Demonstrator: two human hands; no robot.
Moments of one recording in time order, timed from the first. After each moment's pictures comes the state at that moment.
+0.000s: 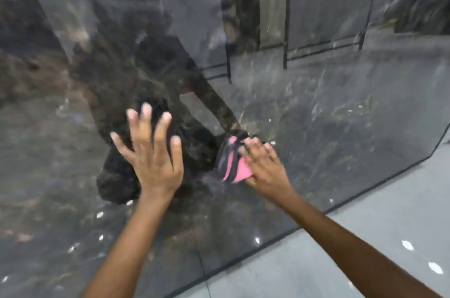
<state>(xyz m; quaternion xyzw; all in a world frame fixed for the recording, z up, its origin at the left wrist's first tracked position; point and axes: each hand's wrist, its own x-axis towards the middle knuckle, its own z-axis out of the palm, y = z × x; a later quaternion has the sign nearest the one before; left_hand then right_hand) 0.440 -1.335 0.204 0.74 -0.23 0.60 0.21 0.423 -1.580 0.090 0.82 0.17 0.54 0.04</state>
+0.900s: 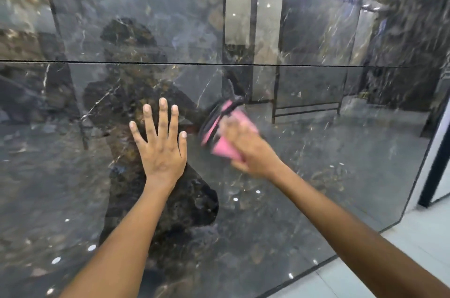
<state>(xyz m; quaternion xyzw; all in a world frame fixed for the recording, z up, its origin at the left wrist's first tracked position) 0.476 -1.334 0.333 0.76 -0.14 0.63 0.11 0.420 -1.562 0.340 0.82 0.28 0.50 0.00</state>
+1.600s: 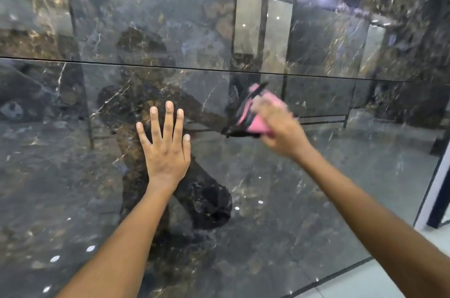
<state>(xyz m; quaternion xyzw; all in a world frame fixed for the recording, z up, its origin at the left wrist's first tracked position) 0.479 -1.335 0.334 0.75 -0.13 0.64 0.10 0.430 -1.627 0.400 0.79 0.25 0.55 0.10</state>
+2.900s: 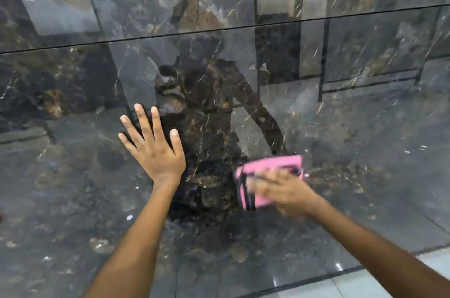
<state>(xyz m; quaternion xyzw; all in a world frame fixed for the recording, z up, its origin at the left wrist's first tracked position) 0.472 -1.468 0.298 0.77 -0.01 0.62 0.17 0.437 -1.764 0.191 0.77 0.41 0.45 0.18</state>
